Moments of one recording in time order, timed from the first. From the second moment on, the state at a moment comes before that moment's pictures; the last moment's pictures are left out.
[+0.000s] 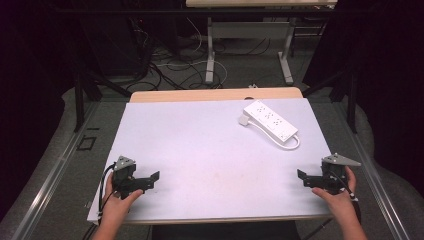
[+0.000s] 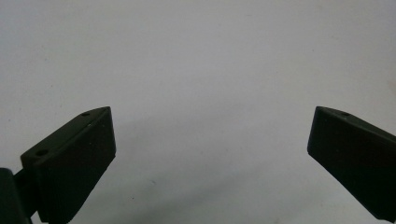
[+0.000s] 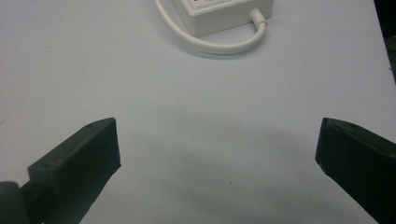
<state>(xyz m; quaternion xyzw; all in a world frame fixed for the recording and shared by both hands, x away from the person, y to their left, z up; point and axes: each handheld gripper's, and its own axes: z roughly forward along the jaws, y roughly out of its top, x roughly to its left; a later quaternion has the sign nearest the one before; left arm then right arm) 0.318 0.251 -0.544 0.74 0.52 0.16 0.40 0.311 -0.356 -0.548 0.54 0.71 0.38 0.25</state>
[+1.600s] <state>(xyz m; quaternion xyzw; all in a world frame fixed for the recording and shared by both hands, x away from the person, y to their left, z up) 0.316 0.246 -0.543 0.74 0.51 0.17 0.40 0.323 -0.338 -0.529 0.54 0.74 0.33 0.22</state>
